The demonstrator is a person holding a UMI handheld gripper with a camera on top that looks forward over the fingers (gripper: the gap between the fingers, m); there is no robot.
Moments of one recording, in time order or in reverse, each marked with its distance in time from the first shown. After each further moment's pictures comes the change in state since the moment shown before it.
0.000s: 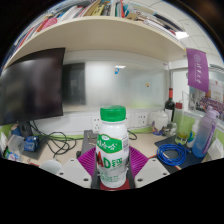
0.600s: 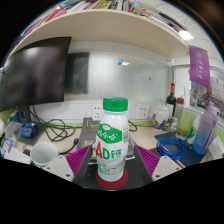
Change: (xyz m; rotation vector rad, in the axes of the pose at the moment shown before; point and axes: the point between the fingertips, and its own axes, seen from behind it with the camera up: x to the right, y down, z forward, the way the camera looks) arm 0.004 0.044 0.002 -0.038 -0.007 -0.061
